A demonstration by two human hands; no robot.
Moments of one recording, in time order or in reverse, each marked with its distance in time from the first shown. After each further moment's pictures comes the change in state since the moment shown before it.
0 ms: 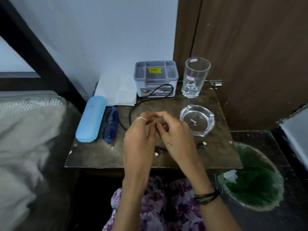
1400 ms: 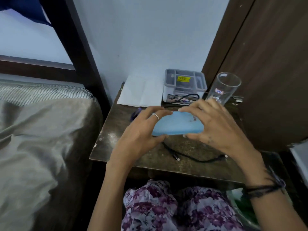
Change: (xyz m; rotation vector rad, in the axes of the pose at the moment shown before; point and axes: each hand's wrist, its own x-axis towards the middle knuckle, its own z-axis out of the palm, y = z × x) left_hand 0.042 -0.051 -0.074 0.192 -0.295 0.347; right_hand 0.049 -0.008 -0.034 -0.586 -0.254 -0.451
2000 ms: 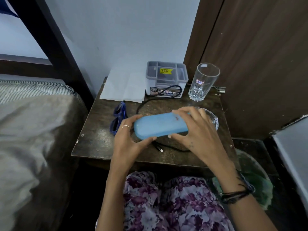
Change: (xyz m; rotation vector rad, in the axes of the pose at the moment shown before) left_hand -0.027 0.010 0.057 -0.425 0.327 -0.329; right_hand -0.046 -0.008 0.023 0.067 0.056 0.270
